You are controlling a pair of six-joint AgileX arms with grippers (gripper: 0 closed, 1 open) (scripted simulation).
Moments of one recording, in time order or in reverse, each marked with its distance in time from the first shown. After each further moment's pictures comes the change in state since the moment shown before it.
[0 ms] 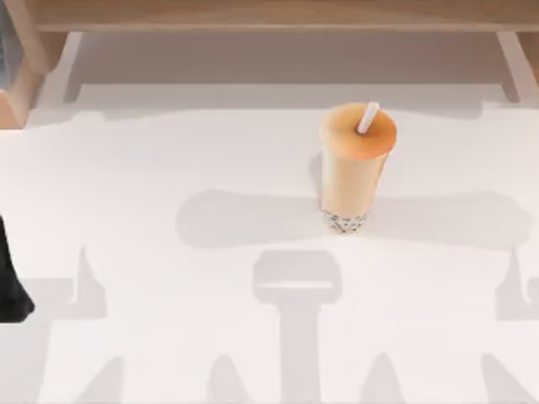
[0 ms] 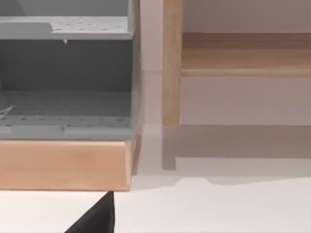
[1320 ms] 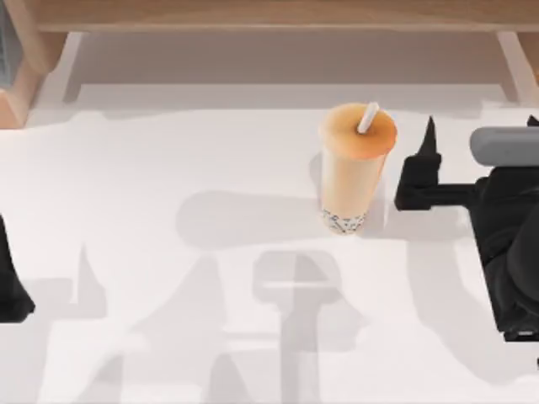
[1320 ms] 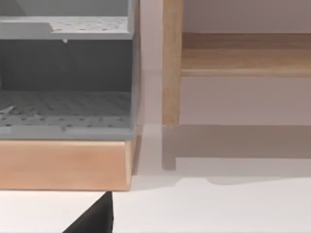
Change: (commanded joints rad) left arm 0.000 0.000 0.000 0.000 0.000 0.000; right arm 0.687 1.443 0.371 1.055 0.713 0.013
